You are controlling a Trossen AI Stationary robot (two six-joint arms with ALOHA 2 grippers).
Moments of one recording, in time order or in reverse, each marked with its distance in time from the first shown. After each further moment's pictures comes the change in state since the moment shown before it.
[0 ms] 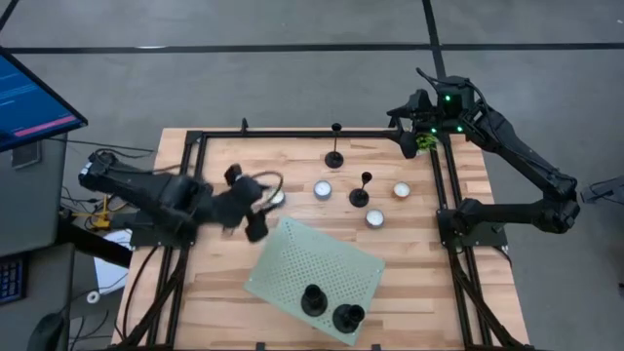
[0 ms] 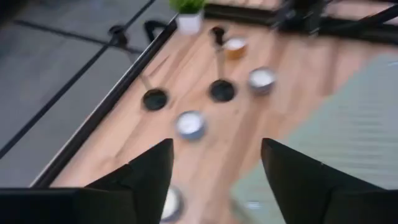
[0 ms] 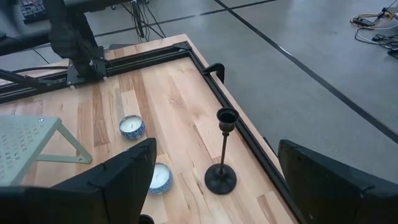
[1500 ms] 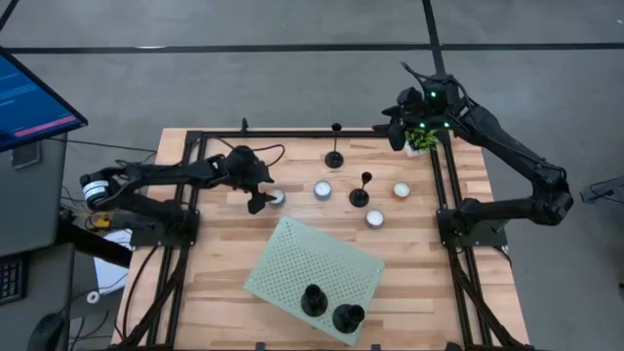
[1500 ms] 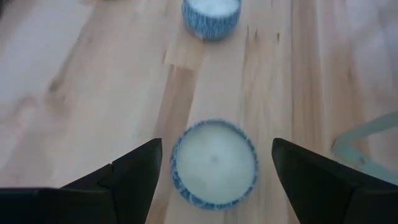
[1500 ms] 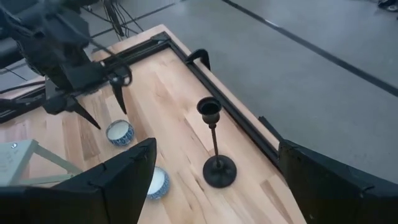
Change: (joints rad) left arm 0.832 0.092 -0.769 0.822 0.978 0.596; right arm -0.022 0.087 0.000 0.038 0.050 0.143
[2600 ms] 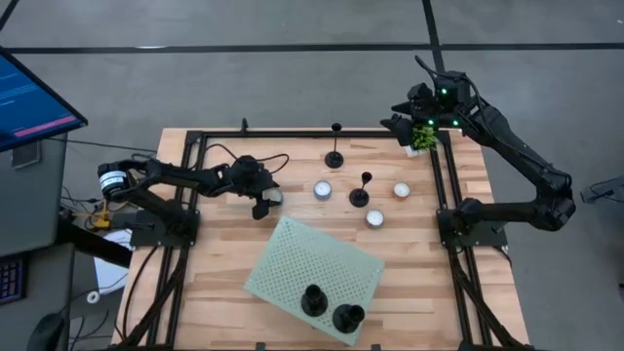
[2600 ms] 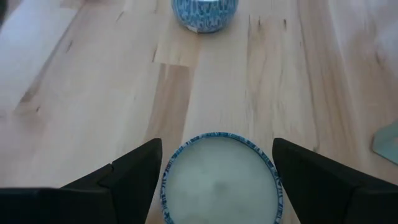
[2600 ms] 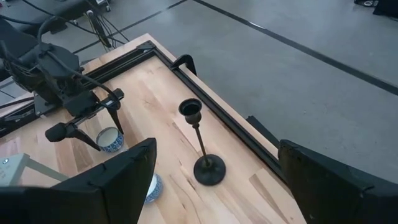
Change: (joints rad) left arm -0.048 0.143 -0.117 0.353 -0.036 0.021; right arm -0.058 -0.038 0.000 -0.031 -0.001 0.034
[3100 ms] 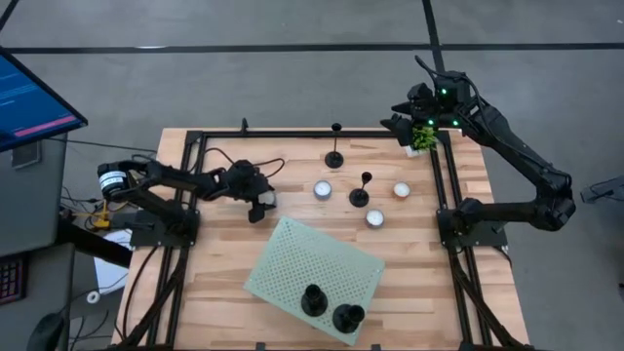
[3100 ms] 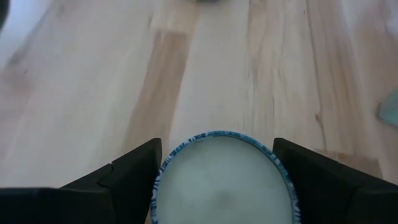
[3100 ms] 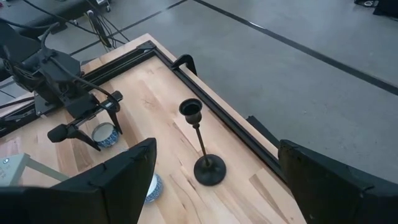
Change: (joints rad) left arm 0.000 0.001 -0.078 0.032 -0.013 0.001; right arm 0.000 0.000 0.000 0.000 0.000 0.000
